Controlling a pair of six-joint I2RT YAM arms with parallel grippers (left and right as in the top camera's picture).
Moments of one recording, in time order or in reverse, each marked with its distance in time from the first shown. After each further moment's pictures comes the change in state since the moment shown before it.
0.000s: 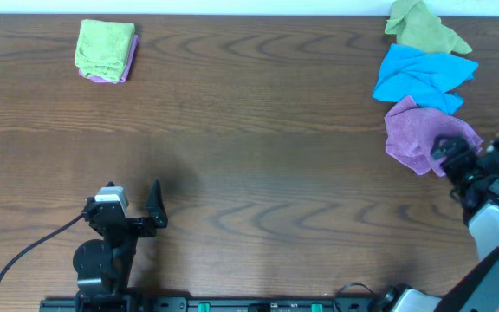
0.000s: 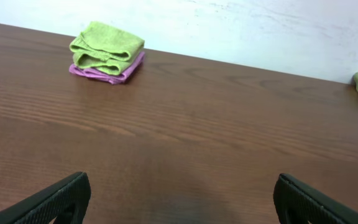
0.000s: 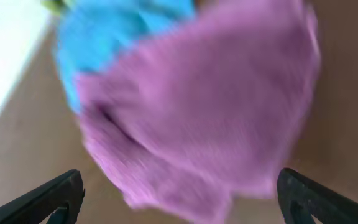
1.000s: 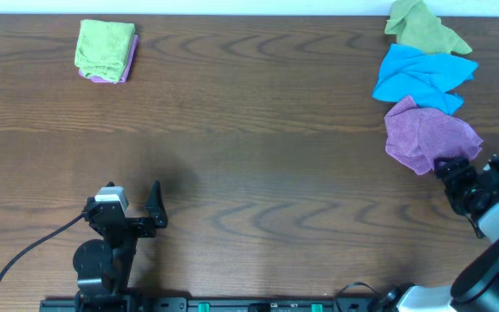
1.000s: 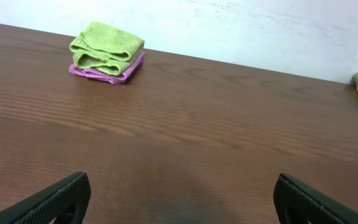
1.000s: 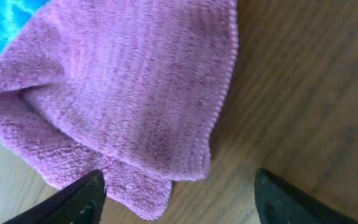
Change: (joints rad) left arm 0.000 0.000 0.000 0.000 0.000 0.000; right arm -0.107 0.168 0.006 0.014 -0.103 -0.011
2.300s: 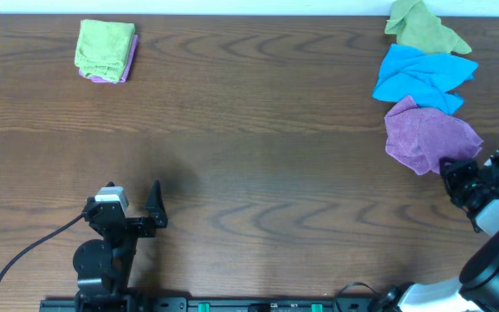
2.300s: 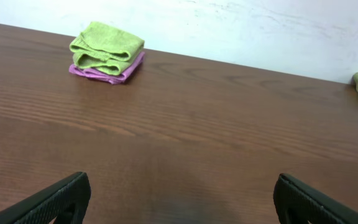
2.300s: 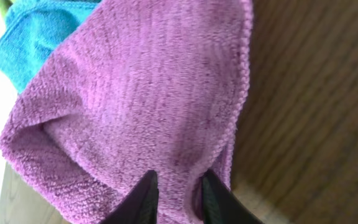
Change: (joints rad) left arm 0.000 0.000 0.000 0.000 0.000 0.000; right arm 0.014 0.084 0.000 0.173 -0.042 0.119
